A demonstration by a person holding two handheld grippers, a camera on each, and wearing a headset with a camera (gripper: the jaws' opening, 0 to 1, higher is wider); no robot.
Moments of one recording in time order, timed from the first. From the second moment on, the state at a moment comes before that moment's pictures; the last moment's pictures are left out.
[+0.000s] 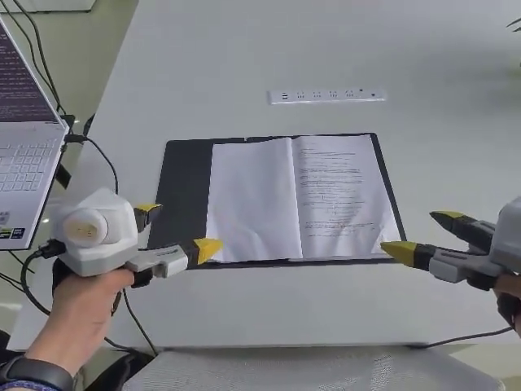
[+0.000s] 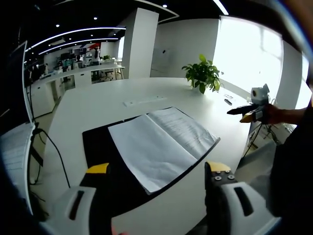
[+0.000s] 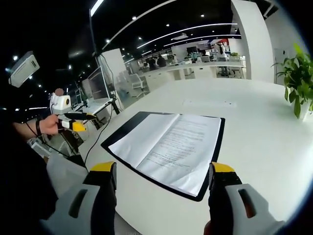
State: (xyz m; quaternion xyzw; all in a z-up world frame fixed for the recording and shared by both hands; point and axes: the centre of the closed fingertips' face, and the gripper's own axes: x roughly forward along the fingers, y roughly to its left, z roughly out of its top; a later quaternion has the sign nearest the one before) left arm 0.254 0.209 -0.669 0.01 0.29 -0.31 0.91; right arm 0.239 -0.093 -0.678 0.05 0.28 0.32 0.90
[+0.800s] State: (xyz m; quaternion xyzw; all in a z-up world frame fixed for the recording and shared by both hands) left arm 0.256 0.160 -0.668 0.02 0.29 -0.37 0.88; right arm 0.232 -0.110 -0.677 0.05 0.28 0.30 0.91
